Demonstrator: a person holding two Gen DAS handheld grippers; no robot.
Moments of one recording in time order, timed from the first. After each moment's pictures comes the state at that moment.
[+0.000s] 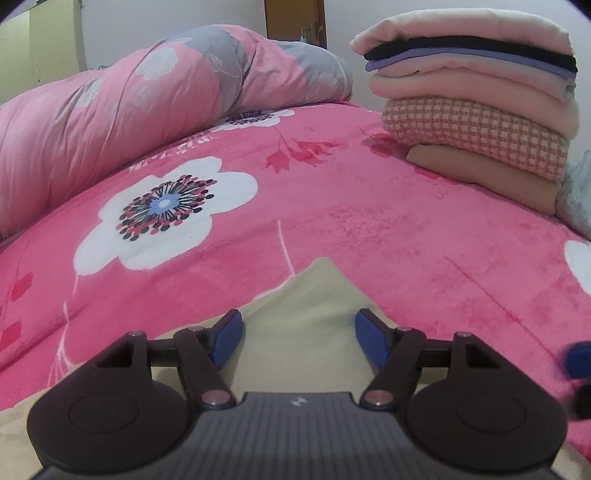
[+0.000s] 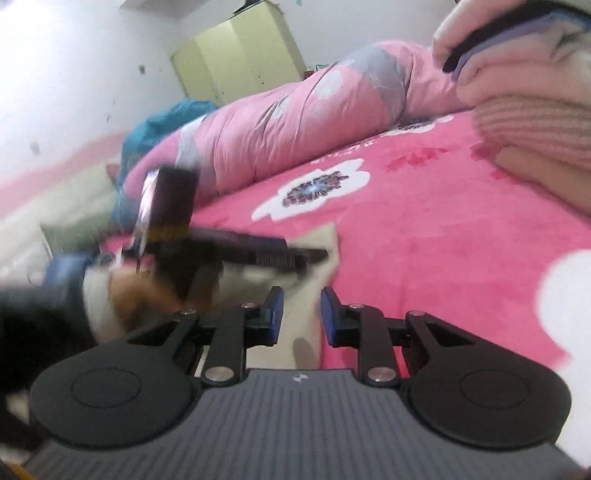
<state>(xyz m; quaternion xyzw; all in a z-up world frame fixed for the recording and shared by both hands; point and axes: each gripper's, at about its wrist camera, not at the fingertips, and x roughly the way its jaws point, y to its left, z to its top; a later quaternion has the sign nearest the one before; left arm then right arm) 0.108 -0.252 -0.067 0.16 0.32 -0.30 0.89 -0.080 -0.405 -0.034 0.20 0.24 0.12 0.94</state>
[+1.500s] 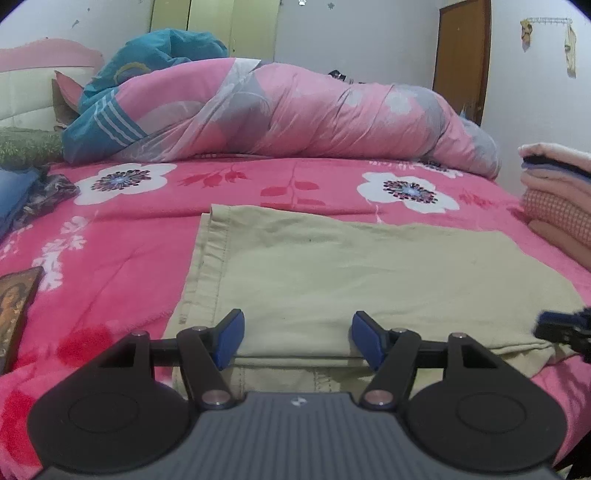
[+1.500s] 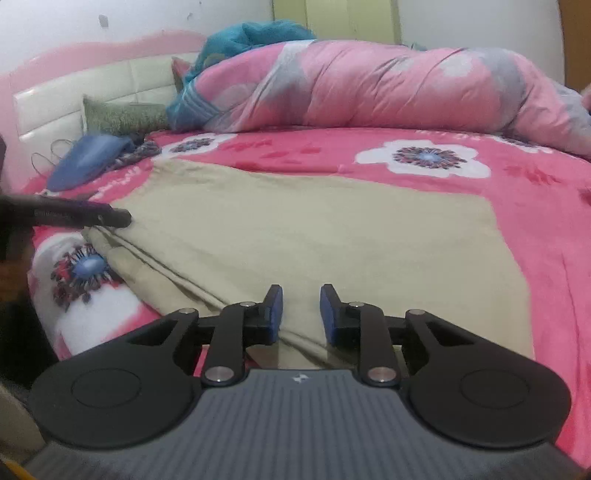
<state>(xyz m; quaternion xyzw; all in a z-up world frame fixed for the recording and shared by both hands) -0.044 0.061 -0.048 -0.01 0.29 -0.10 0.95 -0.079 -0.269 -0.059 0.02 0.26 0.19 0.95</state>
